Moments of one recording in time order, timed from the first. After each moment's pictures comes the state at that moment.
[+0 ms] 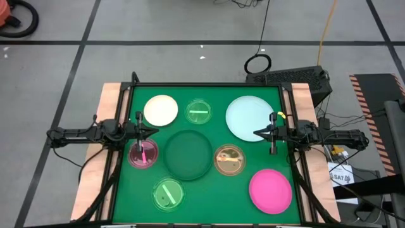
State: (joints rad) left arm 0.02 0.01 0.01 0.02 -0.05 0.13; right arm -0.02 0.01 0.02 0.01 0.02 -0.20
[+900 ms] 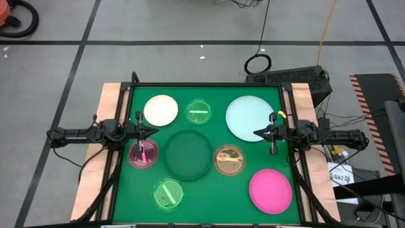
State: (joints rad) left arm 0.02 0.01 0.01 0.02 -0.05 0.13; right arm -0.02 0.01 0.02 0.01 0.02 -0.11
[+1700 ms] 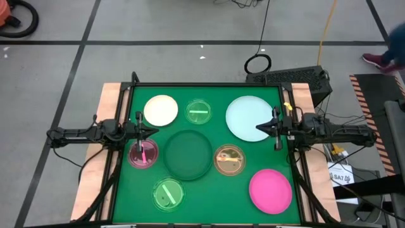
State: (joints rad) left arm 0.02 0.01 0.01 0.02 -0.05 0.13; right arm -0.02 0.25 0.28 -0.04 0.02 -0.01
